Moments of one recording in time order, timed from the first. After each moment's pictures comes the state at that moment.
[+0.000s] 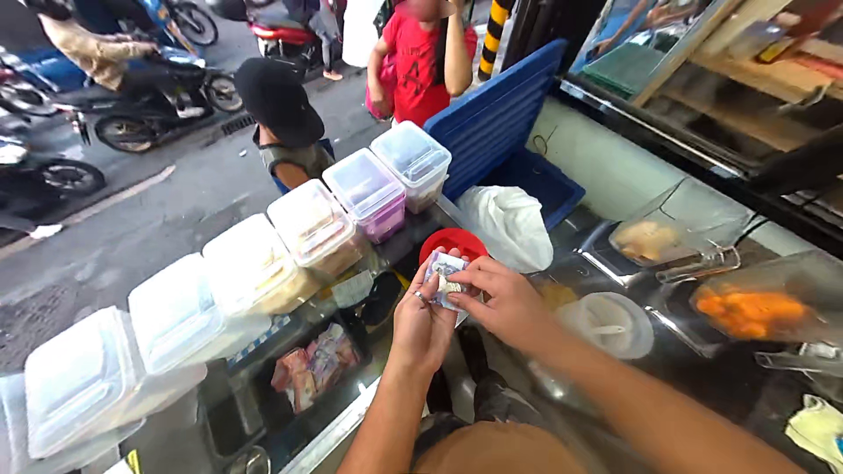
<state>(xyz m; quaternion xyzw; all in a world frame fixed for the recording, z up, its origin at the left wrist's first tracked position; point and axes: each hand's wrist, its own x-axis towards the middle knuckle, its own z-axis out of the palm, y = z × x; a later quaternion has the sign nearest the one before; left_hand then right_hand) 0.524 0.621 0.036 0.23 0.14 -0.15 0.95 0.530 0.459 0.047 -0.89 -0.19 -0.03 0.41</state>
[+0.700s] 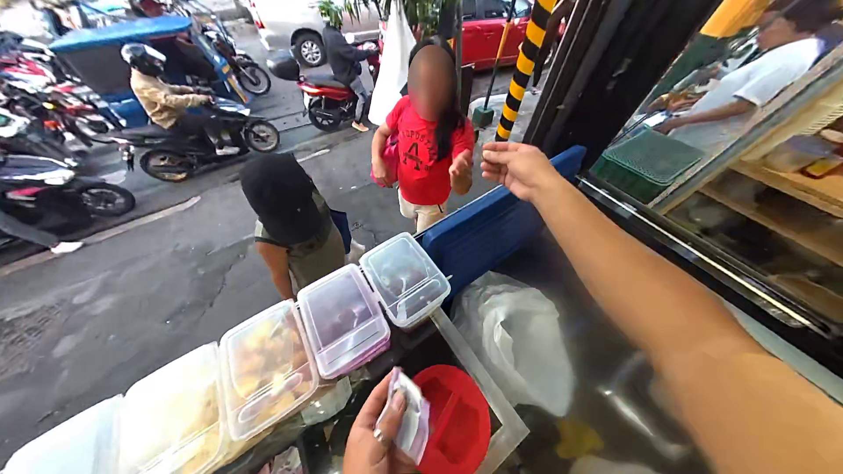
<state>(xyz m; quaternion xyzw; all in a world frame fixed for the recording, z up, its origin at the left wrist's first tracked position) 0.621 0.604 0.040 0.36 0.27 0.00 0.89 1.009 0.362 0.117 -0.67 0.02 0.06 0.74</state>
